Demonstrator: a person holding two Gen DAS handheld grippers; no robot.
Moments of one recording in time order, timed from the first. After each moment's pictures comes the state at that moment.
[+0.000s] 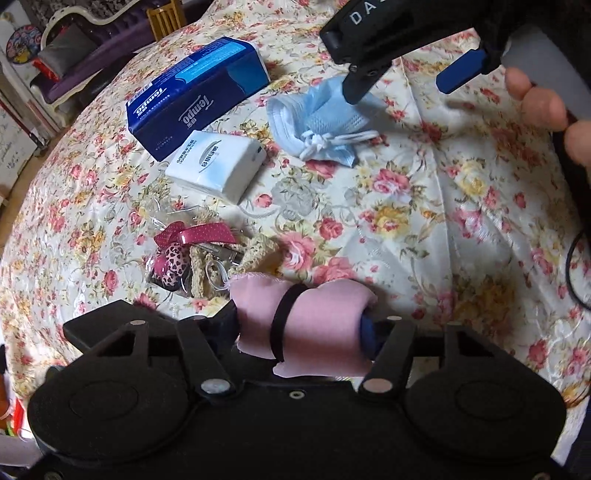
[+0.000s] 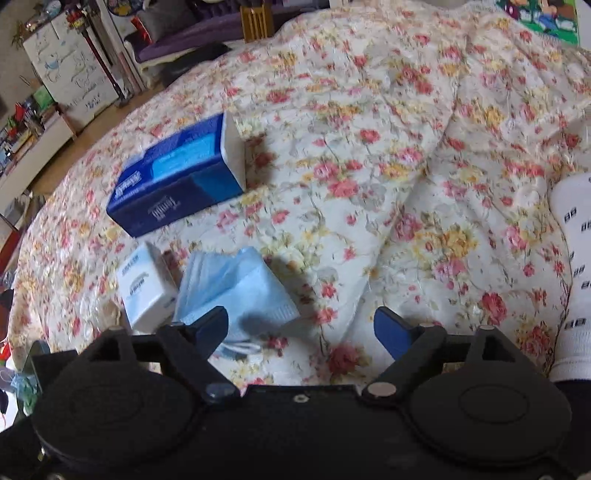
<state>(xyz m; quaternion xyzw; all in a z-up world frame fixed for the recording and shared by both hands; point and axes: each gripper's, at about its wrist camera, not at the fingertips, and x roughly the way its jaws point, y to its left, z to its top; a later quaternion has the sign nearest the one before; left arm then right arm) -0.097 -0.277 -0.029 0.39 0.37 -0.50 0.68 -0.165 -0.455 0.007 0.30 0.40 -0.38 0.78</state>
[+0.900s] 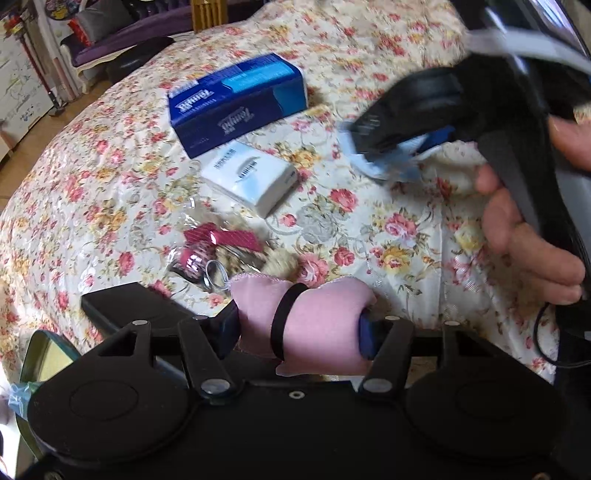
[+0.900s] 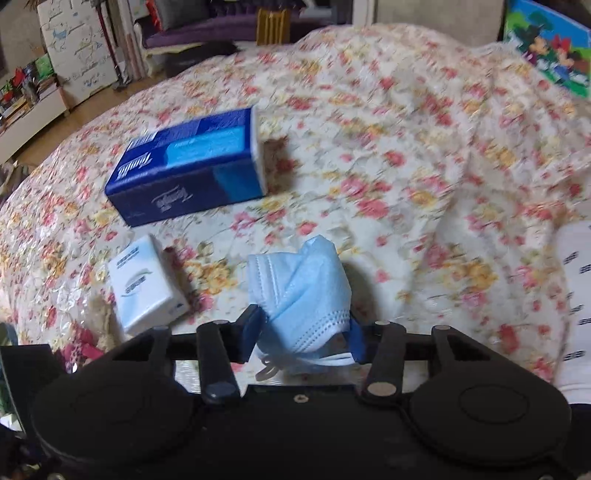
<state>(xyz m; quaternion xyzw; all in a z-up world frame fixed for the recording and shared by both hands) -0.076 -0.264 -0.001 0.30 0.40 -0.49 0.72 -0.127 -0.433 -0.003 0.22 0.42 -0.40 0.79</state>
